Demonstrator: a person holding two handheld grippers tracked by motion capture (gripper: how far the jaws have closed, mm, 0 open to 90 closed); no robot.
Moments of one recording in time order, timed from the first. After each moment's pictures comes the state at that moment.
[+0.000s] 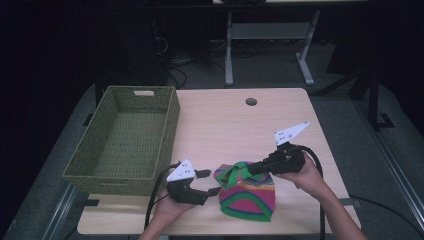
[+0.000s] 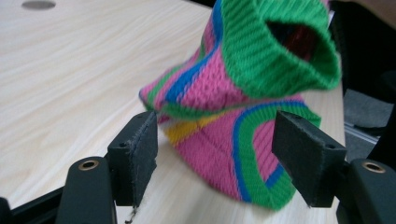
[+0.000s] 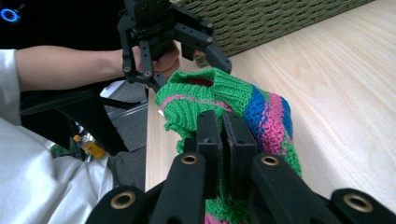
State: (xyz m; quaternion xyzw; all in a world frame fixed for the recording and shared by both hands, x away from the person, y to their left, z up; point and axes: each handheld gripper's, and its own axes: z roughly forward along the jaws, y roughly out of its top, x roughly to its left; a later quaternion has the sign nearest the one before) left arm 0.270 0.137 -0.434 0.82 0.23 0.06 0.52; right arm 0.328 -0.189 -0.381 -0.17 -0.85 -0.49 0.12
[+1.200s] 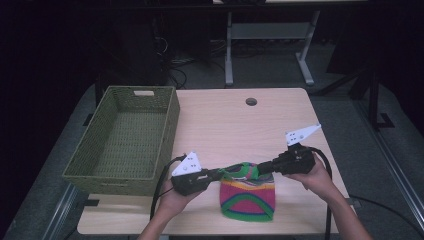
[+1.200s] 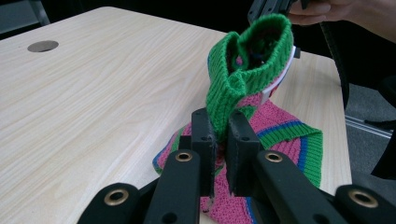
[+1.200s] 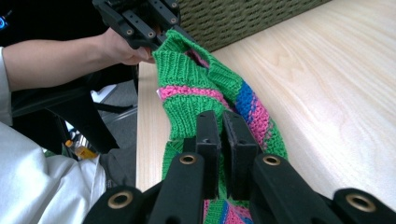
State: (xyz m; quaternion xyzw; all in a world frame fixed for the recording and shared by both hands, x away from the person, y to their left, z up) left arm 0.276 0.124 -0.409 0.82 0.19 0.09 0.52; right arm 0.327 -0.217 -0.388 -0.20 -0.84 -0.50 0.11
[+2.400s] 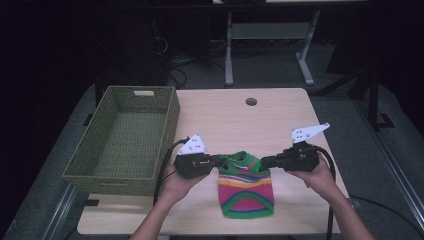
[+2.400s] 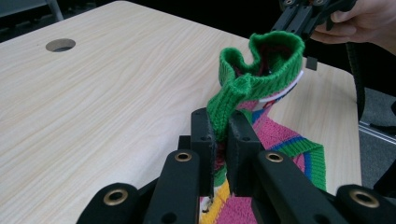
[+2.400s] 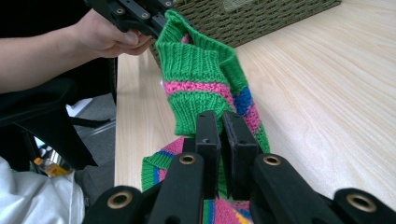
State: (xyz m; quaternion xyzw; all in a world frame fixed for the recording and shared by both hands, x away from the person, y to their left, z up) left arm 0.306 0.112 -0.378 0.83 0.23 0.08 0.50; right arm 0.326 -0.226 -0.383 -0.22 -0.83 -0.51 0.06
